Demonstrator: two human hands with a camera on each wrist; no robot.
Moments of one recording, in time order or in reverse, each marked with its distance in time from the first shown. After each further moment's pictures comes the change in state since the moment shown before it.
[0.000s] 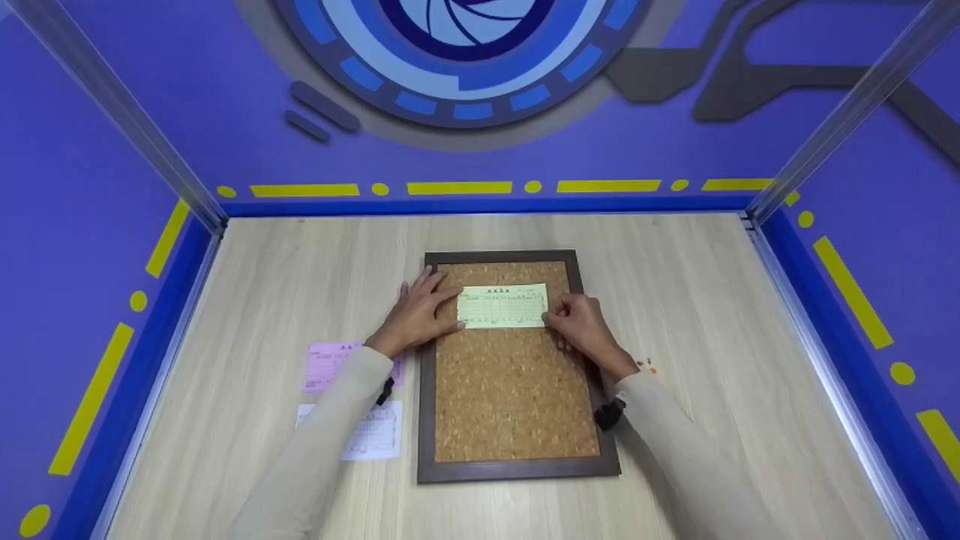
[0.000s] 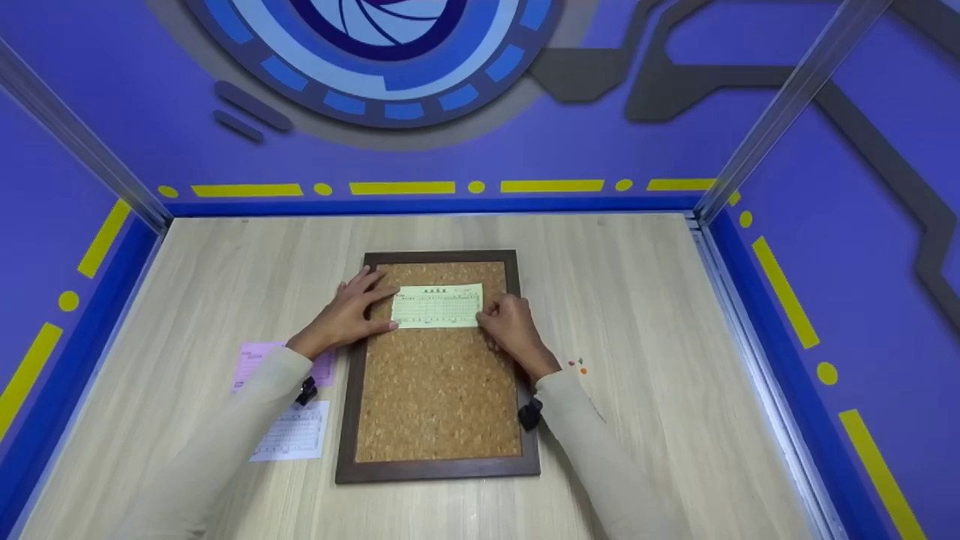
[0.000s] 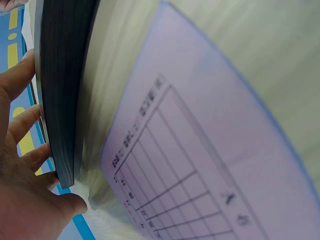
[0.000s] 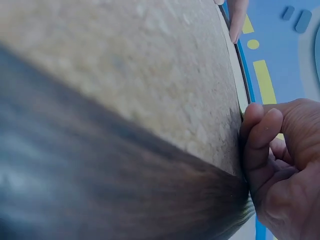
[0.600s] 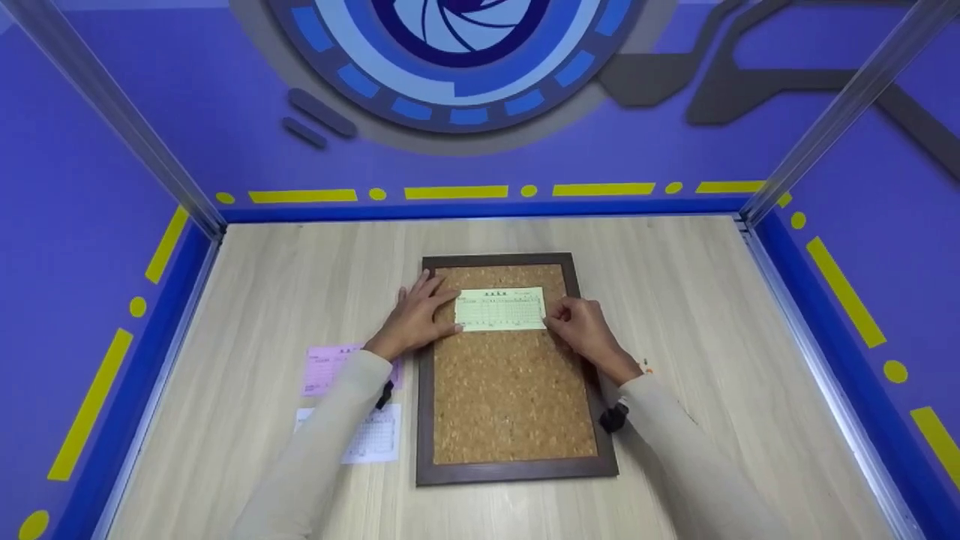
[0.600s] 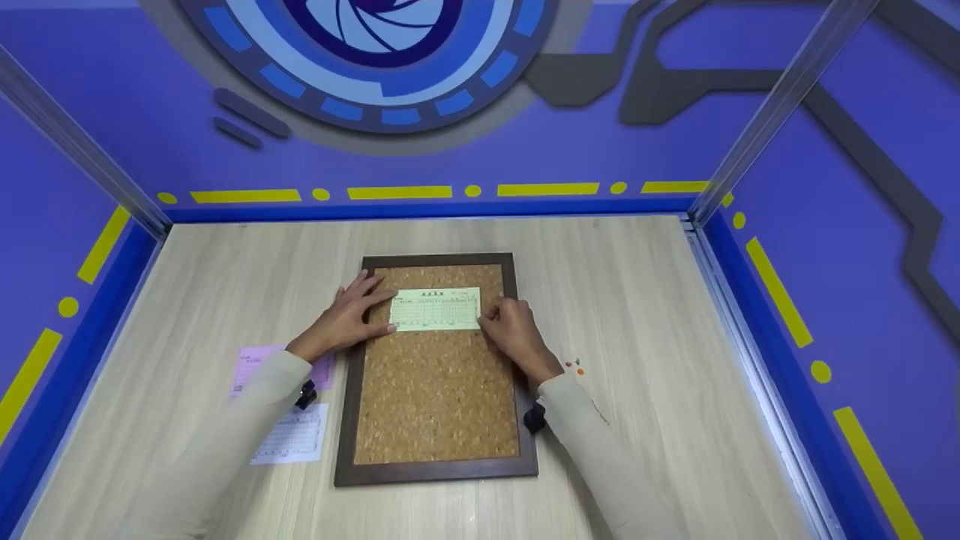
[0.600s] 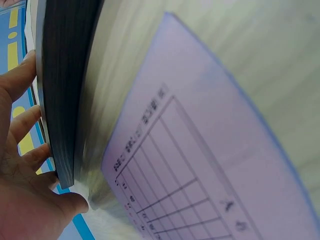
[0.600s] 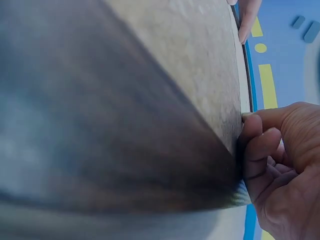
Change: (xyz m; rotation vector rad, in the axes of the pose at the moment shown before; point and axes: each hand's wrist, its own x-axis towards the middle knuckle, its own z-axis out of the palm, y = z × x) left_hand -0.001 0.002 0.000 -0.016 -0.009 -0.008; right_hand -0.005 -0.001 -0.008 -0.209 0.033 -0.084
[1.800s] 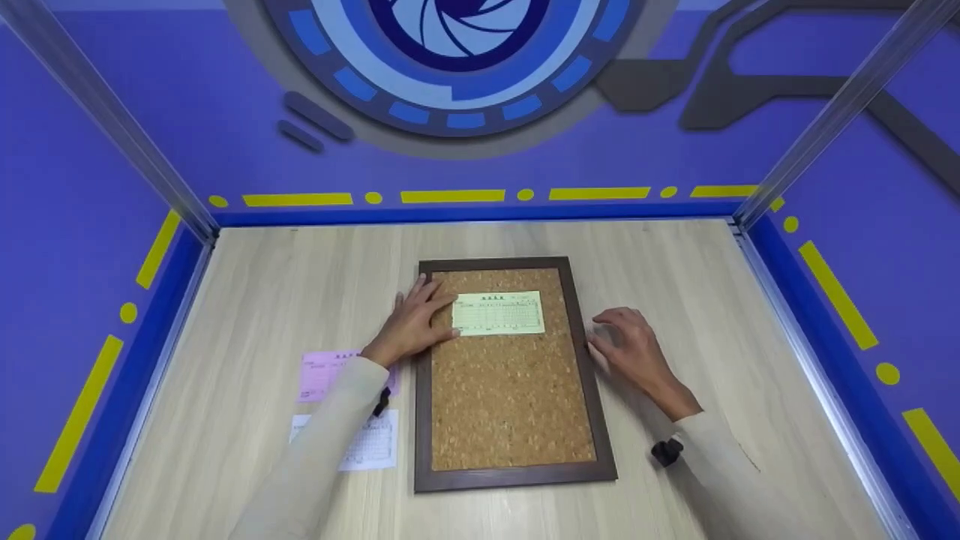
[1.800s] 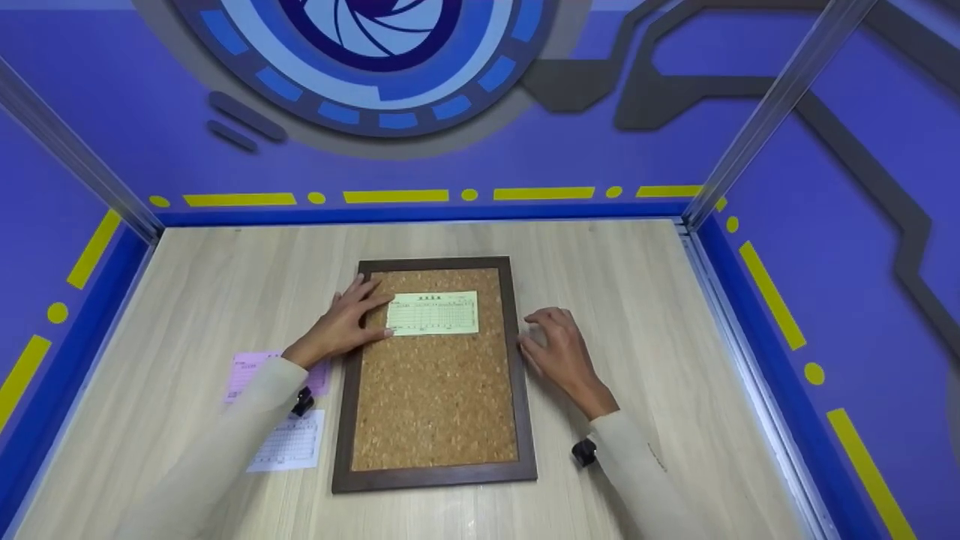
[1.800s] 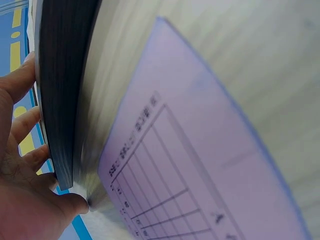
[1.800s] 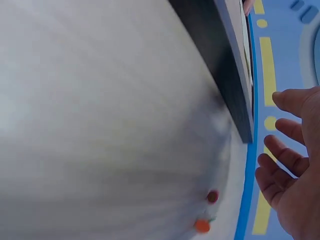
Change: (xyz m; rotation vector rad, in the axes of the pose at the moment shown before) left_hand -0.001 -0.003 0.003 -0.019 0.026 0.013; right_hand -0.056 0.047 -0.051 -0.095 0.238 -0.298
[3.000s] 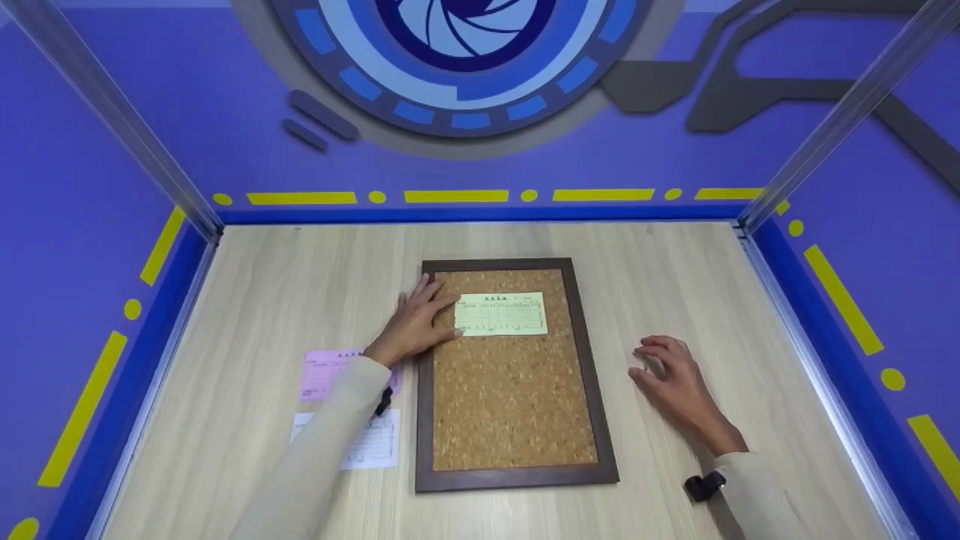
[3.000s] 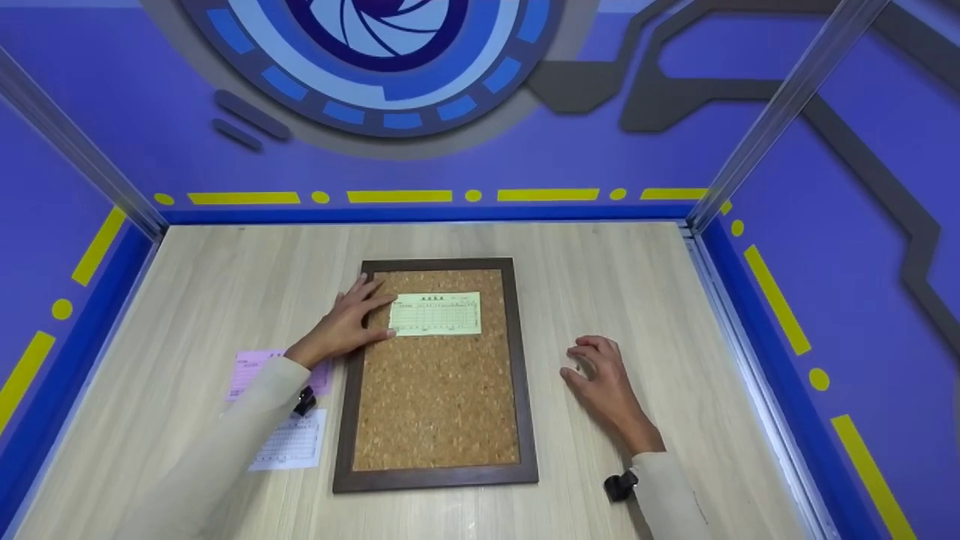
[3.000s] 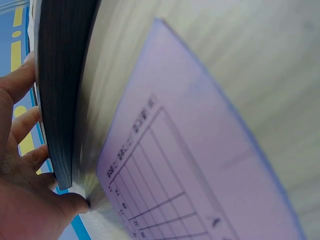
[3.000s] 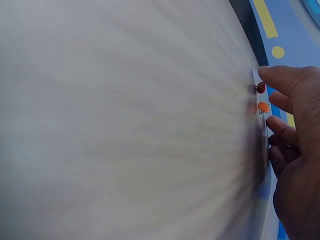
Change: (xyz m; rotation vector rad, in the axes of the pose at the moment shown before) left_hand 0.000 0.002 0.000 -0.011 0.007 -0.005; right_hand -0.066 0.050 -0.033 0.065 -0.018 0.105
